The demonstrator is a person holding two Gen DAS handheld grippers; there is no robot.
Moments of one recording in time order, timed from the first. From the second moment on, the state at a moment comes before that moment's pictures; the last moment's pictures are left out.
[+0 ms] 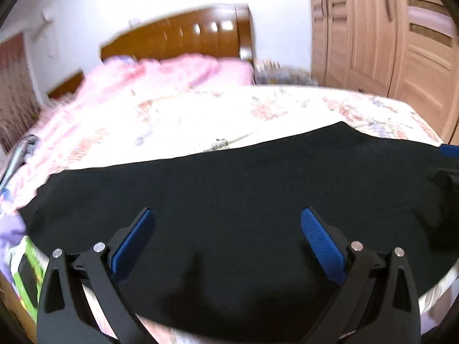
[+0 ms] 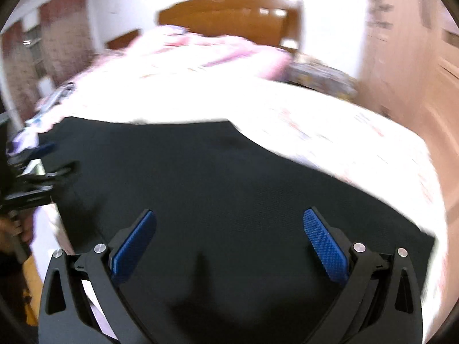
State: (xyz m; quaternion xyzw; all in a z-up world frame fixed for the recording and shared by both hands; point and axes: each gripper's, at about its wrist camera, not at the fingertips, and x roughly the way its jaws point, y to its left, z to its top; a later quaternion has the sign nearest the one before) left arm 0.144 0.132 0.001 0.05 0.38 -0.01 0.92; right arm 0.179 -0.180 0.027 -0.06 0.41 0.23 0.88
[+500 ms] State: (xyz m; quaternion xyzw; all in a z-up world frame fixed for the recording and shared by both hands) left arm 0.258 0.167 -0.050 -0.01 0.43 -0.06 0.90; right arm 0.258 -0.093 -0.035 -0.16 0.44 0.24 0.85
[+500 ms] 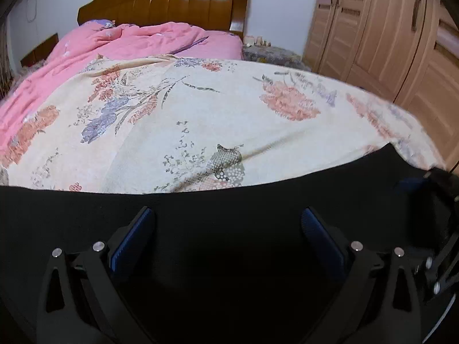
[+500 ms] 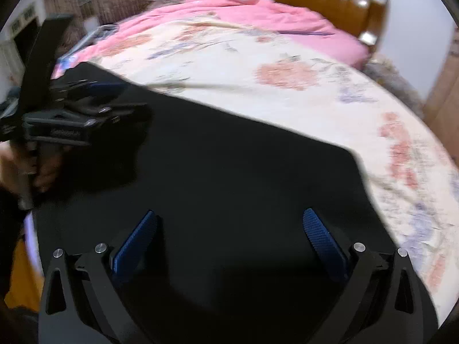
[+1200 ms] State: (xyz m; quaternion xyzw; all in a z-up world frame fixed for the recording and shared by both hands) left arm 0.259 0.160 -0.053 0.02 0.43 -0.04 0.90; right arm 0.272 -0.172 -0.039 -0.07 0.47 0.16 0.86
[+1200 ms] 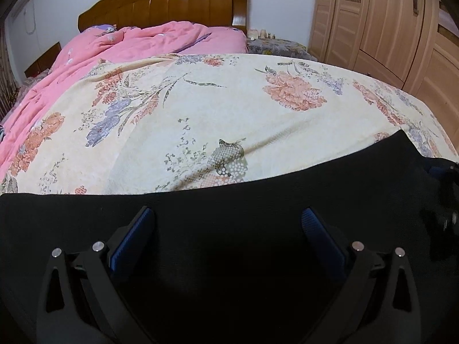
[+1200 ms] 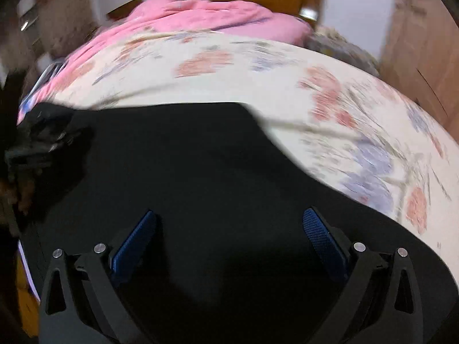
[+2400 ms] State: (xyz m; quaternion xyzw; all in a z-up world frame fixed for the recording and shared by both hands) left arm 0.262 0.158 -0.055 0.04 0.44 -0.03 0.90; right arm 0.107 -0.320 -0.029 -0.06 0.48 0.15 0.86
